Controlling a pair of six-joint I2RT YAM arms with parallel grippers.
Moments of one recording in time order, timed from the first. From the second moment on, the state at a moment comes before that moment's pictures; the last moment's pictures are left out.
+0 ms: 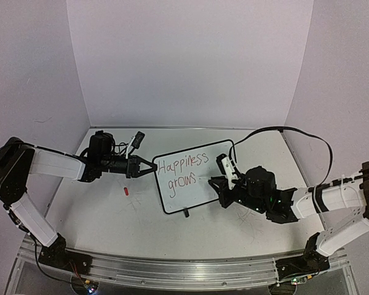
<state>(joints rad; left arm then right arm) -0.50 1.59 0.76 0.44 0.89 -0.29 0.97 1.39 0.55 0.52 0.22 0.08</state>
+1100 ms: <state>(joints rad) -0.50 1.59 0.77 0.44 0.89 -0.28 0.98 1.43 0.57 0.51 0.30 0.08</state>
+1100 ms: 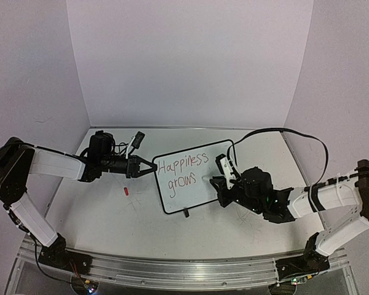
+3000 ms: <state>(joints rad) -0.50 1.59 0.77 0.44 0.89 -0.28 1.02 1.49 0.63 0.44 0.39 0.20</state>
